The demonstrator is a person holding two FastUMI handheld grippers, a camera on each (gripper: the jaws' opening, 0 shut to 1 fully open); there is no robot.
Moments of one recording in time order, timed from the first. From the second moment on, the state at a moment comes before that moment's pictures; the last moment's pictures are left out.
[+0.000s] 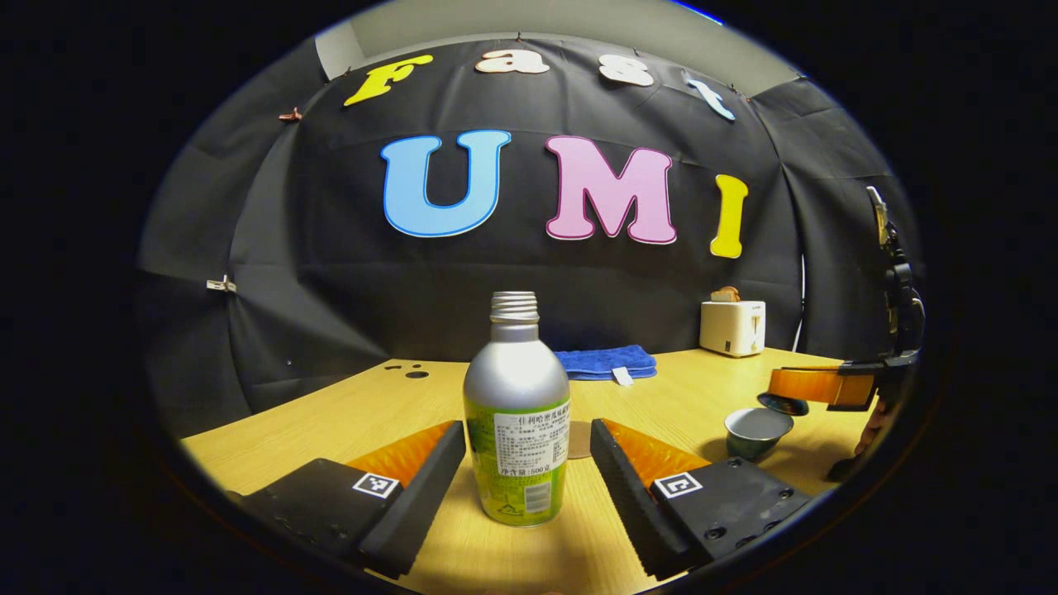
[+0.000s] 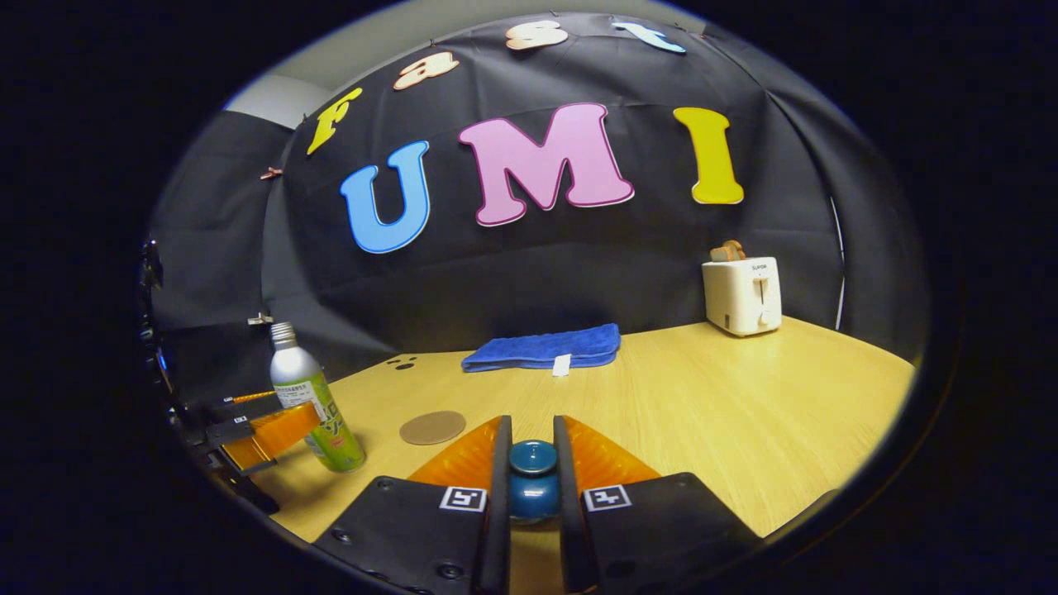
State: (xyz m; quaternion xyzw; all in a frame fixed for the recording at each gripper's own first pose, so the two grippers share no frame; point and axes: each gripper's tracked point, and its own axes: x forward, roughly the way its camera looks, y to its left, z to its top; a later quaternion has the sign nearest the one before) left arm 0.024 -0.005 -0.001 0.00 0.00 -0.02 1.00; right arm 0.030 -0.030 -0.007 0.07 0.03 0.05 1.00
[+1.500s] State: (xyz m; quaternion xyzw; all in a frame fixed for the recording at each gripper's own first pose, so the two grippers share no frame) left arm 0.075 -0.087 0.012 0.38 -0.01 -0.07 0.92; right arm 0.033 -0.140 0.001 0.00 0.00 -0.01 1.00
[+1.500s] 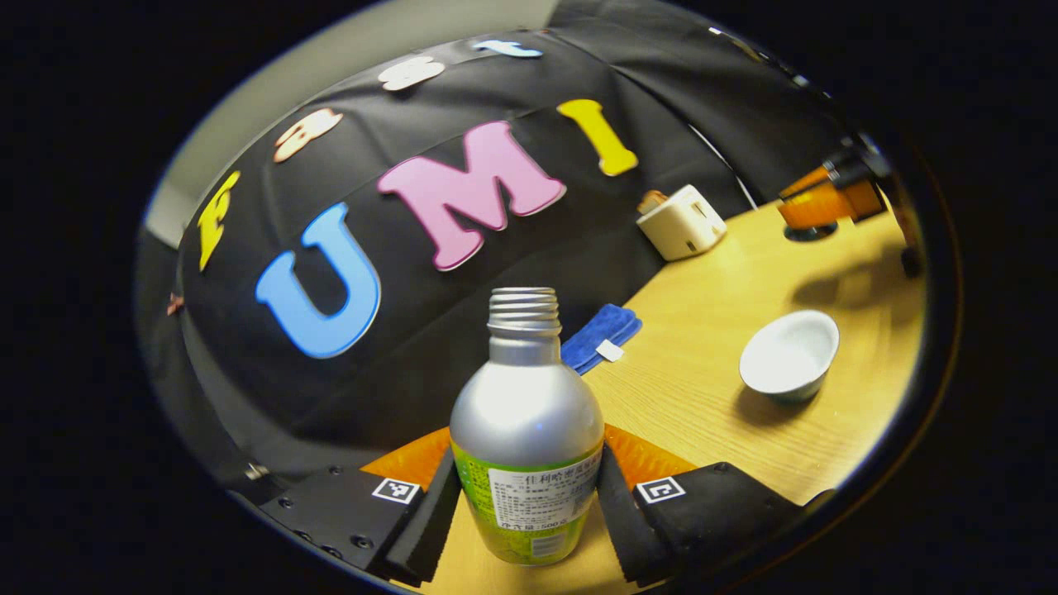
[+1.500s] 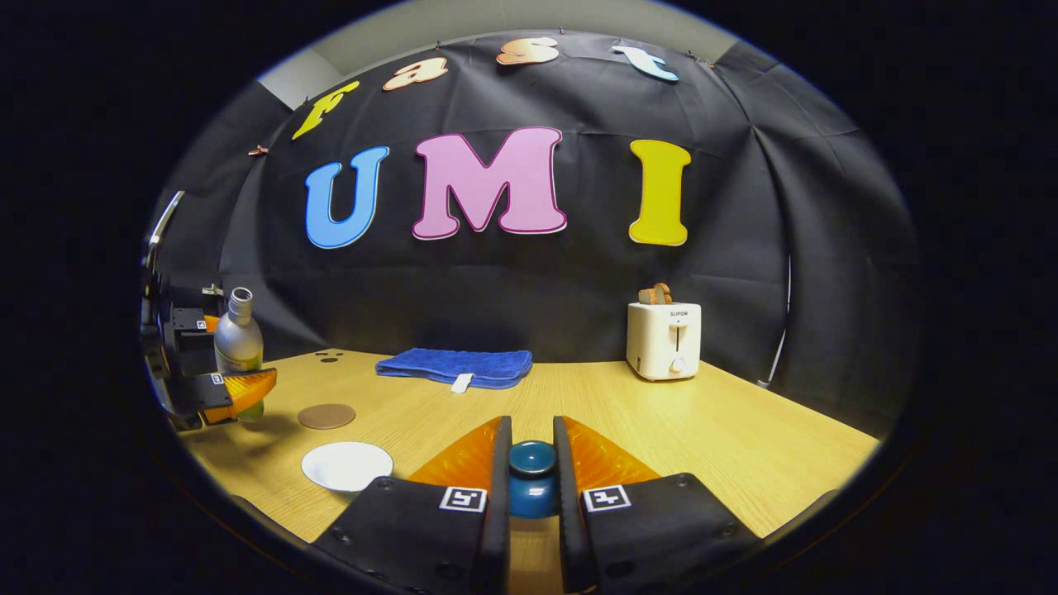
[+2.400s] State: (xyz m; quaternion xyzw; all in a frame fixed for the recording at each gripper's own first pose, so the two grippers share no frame) left arm 0.077 -0.131 -0.010 0.76 0.00 -0.14 0.63; right arm 0.031 -0.150 0.001 0.00 0.00 0.01 1.00
